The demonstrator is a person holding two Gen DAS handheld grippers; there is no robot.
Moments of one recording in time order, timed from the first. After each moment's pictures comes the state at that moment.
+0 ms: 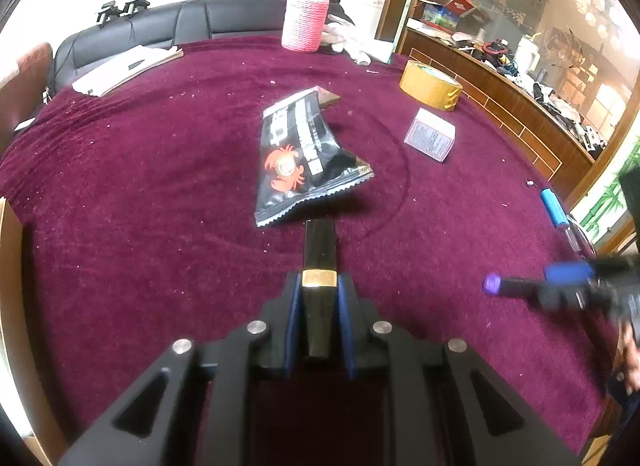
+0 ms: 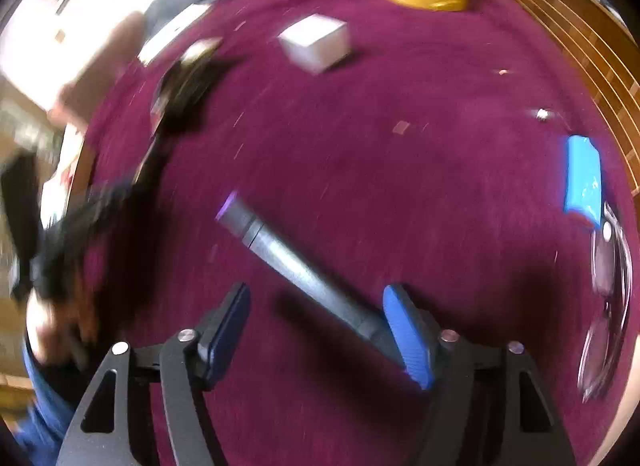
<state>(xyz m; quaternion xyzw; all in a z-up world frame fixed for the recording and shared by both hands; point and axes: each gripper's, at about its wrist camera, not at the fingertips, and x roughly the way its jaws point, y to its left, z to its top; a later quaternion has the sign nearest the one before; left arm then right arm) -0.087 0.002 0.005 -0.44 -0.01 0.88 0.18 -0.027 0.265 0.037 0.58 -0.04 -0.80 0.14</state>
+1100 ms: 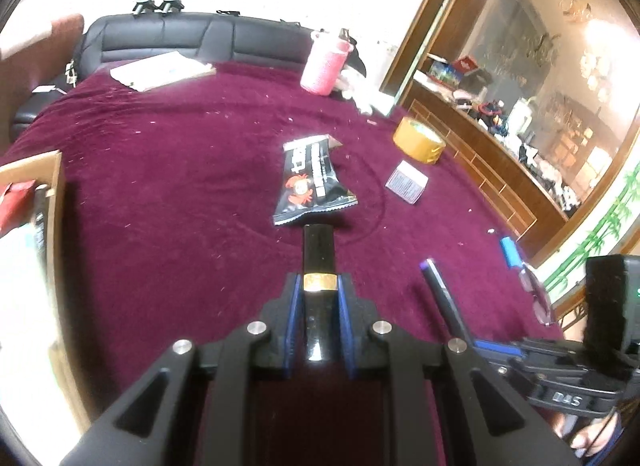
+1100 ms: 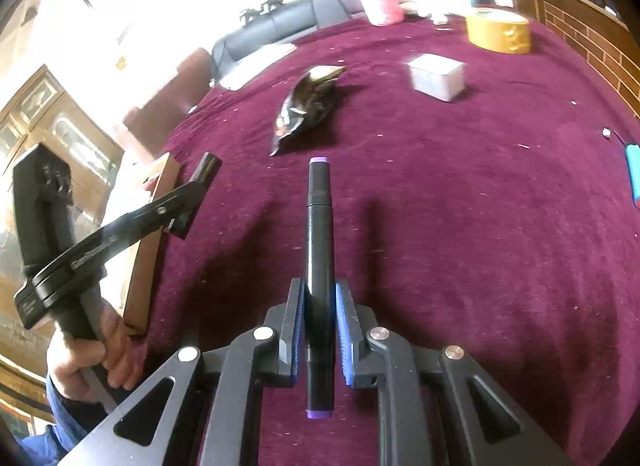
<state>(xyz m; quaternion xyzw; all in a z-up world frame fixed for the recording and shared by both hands) -0.026 -0.044 0.044 -0.38 -0.12 0.90 0.17 0.000 0.184 0.045 0.47 -0.12 -0.85 0.22</state>
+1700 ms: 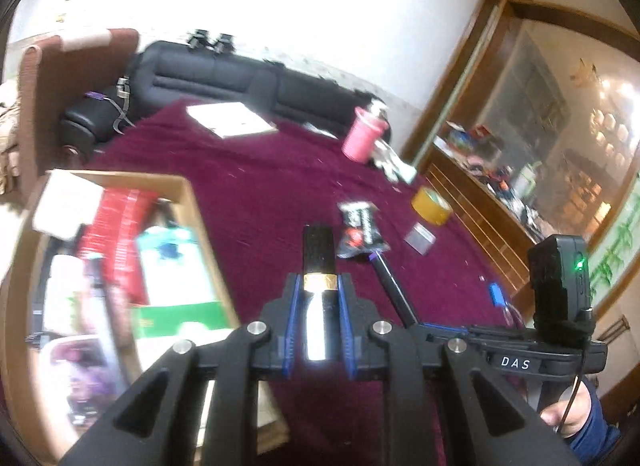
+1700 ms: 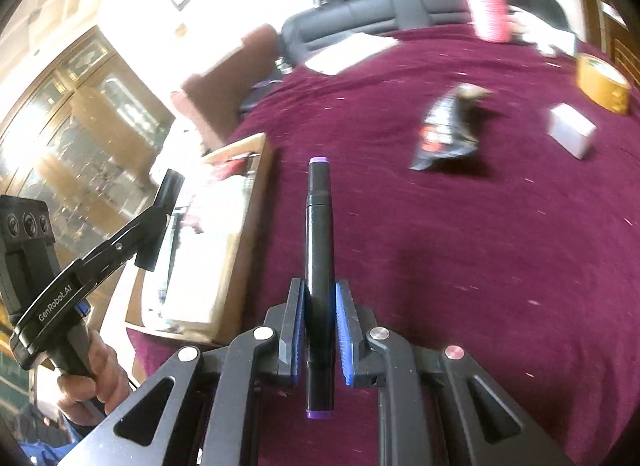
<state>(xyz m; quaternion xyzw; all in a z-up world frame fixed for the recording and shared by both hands) 0.061 -0.144 0.103 -0.30 -0.17 0.93 0.11 0.000 0.079 0.087 0.47 -0.08 -0.82 0.32</state>
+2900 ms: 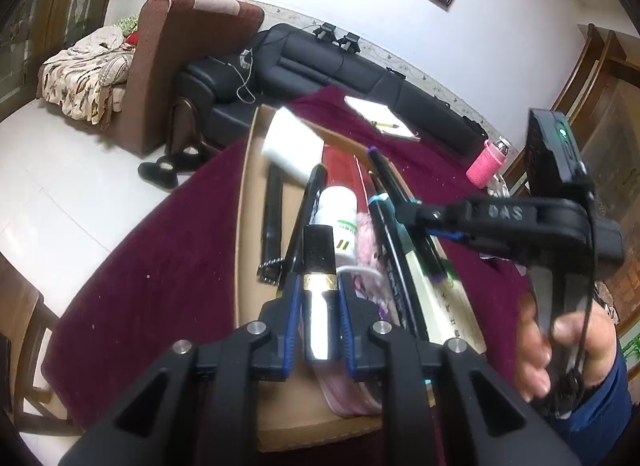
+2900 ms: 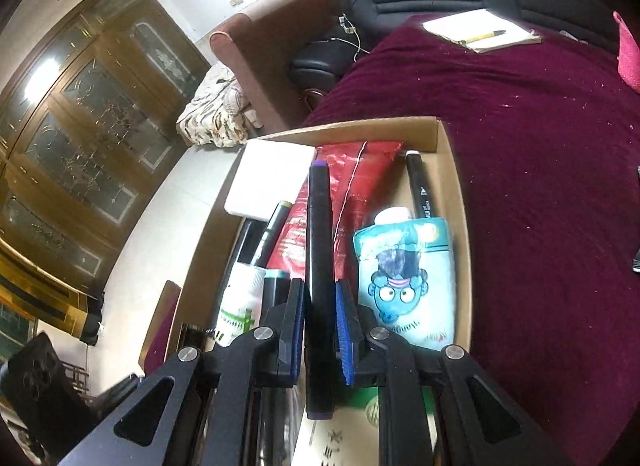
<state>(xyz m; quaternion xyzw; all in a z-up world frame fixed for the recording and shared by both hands) 0.139 -0.287 0.044 -0.33 -0.24 0.91 -0.05 -0.041 -0.141 0.068 0.50 -0.02 -0.78 0.38</state>
